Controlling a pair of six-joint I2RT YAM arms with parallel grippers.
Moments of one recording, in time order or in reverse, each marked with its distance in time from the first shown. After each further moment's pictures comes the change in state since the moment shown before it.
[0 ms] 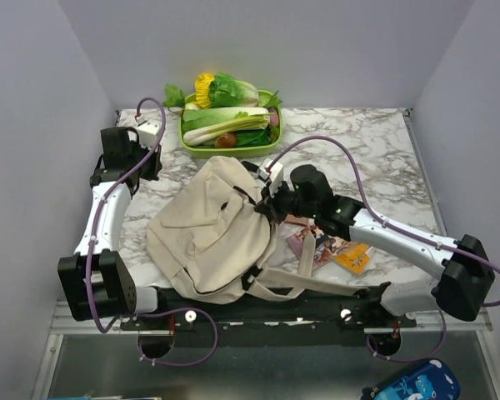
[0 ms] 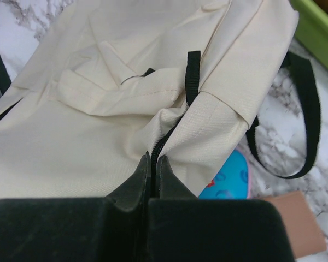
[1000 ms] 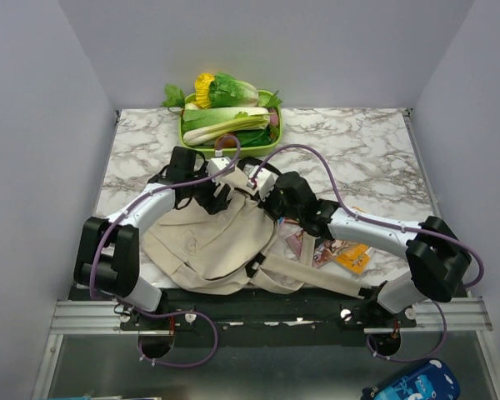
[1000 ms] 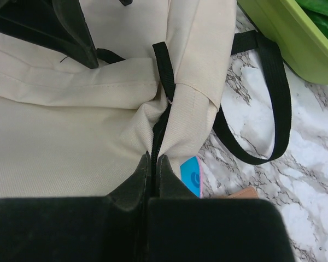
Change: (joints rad) left arm -0.387 0.131 -0.154 0.088 0.161 0.150; right arm 0.002 0.183 -0.040 0.180 0.205 -0.220
